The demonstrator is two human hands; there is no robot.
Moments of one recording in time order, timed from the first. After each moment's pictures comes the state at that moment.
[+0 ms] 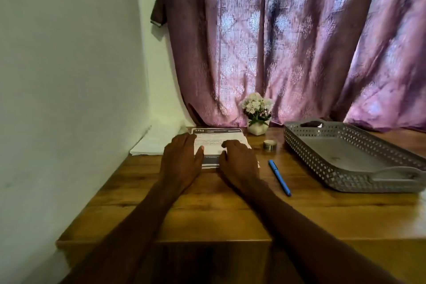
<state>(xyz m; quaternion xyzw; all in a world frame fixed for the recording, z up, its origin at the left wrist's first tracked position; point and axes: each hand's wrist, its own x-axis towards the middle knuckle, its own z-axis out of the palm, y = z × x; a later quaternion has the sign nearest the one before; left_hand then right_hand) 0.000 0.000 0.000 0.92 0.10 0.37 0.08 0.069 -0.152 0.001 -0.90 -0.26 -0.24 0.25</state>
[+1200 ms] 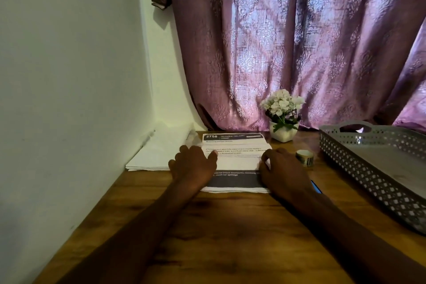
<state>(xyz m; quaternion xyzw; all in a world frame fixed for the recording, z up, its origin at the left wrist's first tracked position) 0.095 0.040 -0.005 0.92 0.29 0.21 0.19 0.148 -0.173 -0.005 -0.93 -0.24 -0.20 0.19</state>
